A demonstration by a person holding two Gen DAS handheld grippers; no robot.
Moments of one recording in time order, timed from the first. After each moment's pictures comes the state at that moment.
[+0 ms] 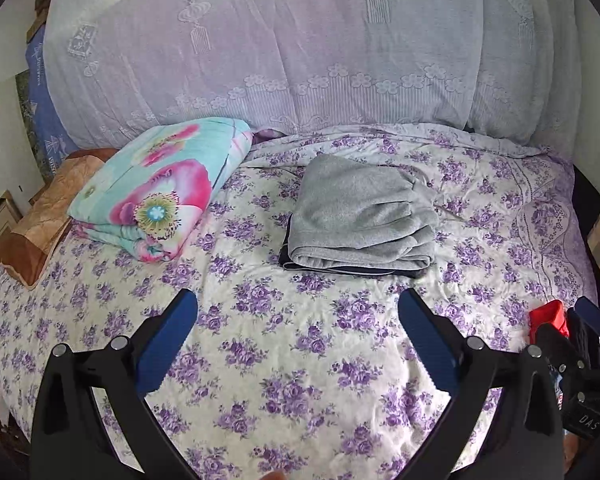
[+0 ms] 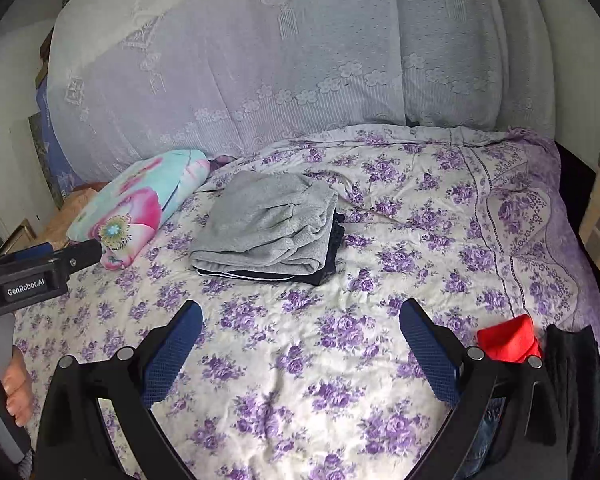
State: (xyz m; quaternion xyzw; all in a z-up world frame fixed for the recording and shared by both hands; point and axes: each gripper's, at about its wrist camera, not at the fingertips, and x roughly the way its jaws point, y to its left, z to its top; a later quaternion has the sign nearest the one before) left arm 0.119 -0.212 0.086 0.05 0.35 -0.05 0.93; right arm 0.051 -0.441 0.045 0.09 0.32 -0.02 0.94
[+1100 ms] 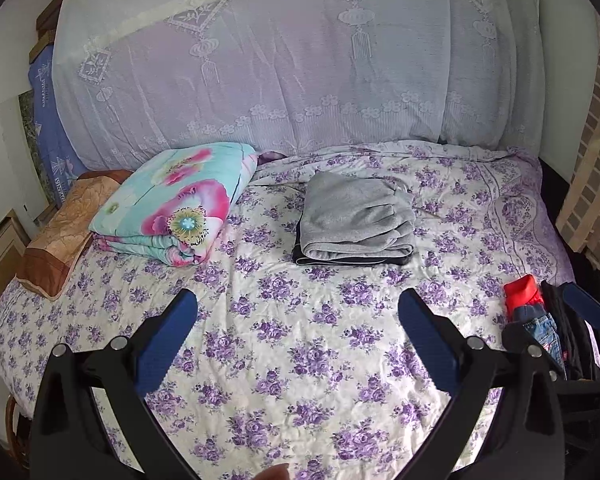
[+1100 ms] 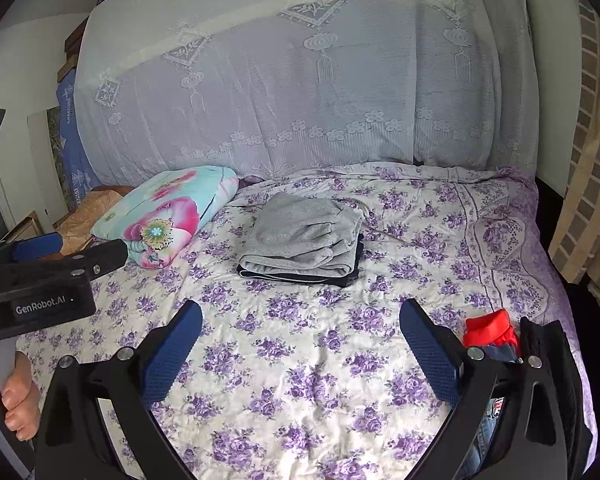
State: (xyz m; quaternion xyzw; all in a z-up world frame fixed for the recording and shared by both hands) left arm 0.036 -0.160 0.137 0.07 0.32 -0.08 0.94; right arm -0.028 -0.344 0.104 0.05 0.28 -0.04 0.96
